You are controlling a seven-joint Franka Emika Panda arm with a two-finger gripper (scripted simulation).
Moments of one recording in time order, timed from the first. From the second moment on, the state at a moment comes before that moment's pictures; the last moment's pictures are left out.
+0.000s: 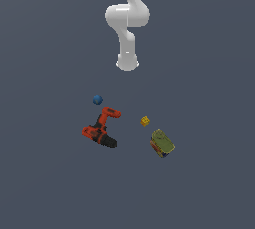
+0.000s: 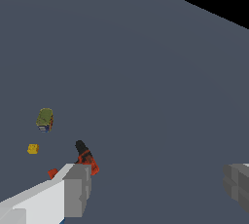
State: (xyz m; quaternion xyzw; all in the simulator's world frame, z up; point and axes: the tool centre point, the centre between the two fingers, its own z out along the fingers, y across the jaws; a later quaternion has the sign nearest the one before) arm -0.085 -0.251 0.629 0.89 0.25 0.37 0.05
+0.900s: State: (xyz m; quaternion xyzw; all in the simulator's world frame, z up) arm -0.066 -0.387 0.473 0.83 0.34 0.44 -0.02
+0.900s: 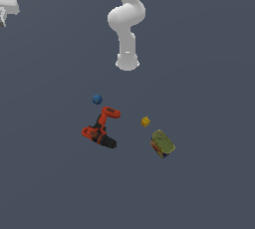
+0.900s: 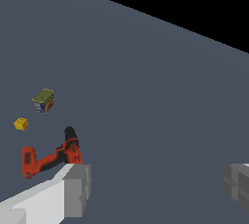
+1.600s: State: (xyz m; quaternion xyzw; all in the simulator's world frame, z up) arm -0.001 -0.348 0.223 0.77 0.44 0.44 -0.13
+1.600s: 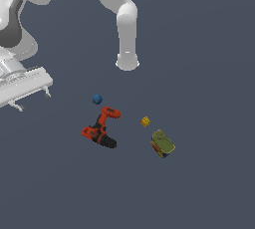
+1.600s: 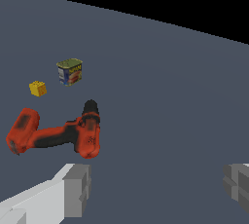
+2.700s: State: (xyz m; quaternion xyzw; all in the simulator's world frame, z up) arm 0.016 -0.229 0.044 0.71 0.52 0.42 -0.22
